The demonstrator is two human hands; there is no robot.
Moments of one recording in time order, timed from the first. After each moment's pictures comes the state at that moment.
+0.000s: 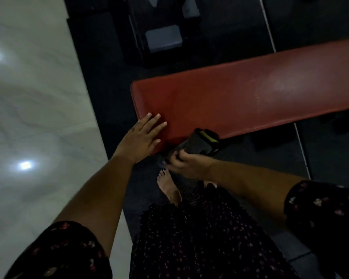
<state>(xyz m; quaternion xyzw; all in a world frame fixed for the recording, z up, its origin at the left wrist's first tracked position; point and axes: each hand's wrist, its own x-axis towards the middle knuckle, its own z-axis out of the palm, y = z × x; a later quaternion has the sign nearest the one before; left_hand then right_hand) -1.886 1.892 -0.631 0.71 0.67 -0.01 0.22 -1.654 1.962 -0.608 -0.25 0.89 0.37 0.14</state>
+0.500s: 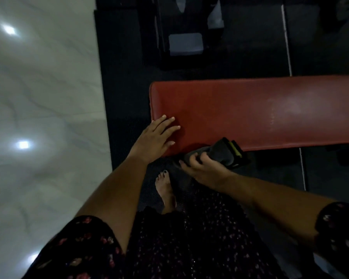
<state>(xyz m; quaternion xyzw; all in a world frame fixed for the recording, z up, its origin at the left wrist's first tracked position) -1.873 1.892 -0.628 0.66 0.71 0.07 0.22 -1.639 1.974 -0.602 -0.19 0.92 0.27 0.21</state>
